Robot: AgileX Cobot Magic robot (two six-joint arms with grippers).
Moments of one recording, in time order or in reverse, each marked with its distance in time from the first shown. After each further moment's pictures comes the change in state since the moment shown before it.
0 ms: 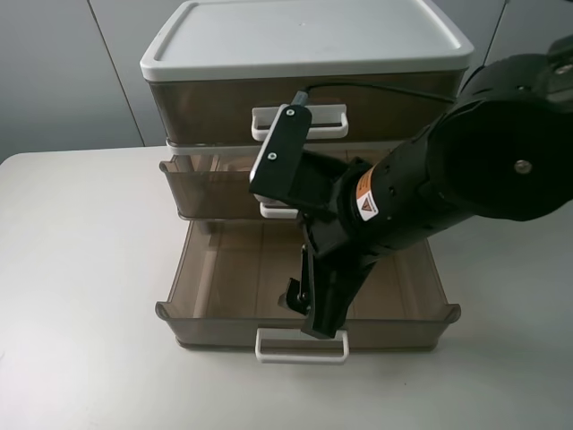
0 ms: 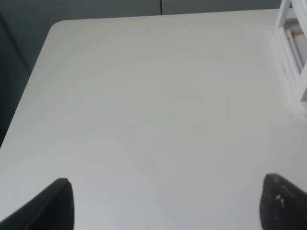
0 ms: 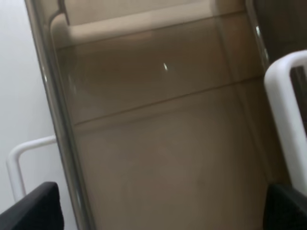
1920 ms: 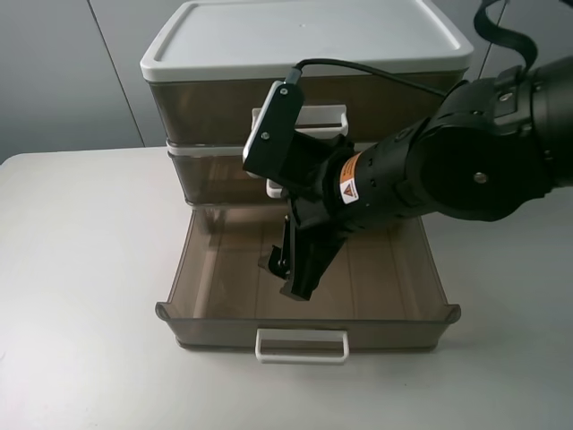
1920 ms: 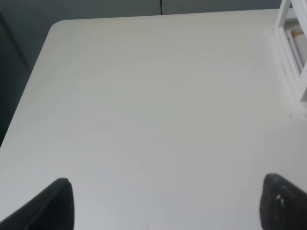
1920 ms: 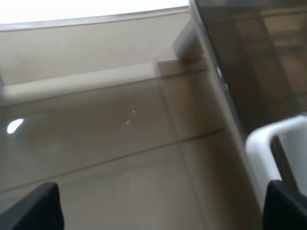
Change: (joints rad) left arm 0.000 0.000 0.000 0.000 0.000 -0.002; right arm -0.071 0.081 0.002 -0.072 -0.271 -0.008
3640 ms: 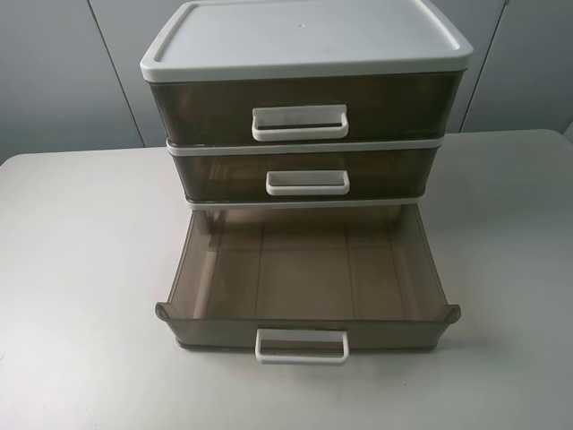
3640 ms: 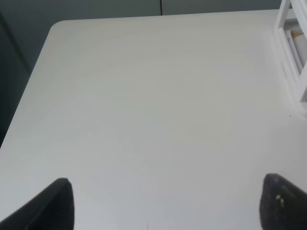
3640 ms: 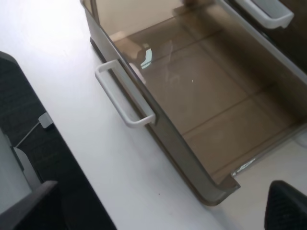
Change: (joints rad) left arm 0.000 0.000 0.000 0.000 0.000 0.000; right arm 0.024 -1.309 0.261 0.138 0.912 0.235
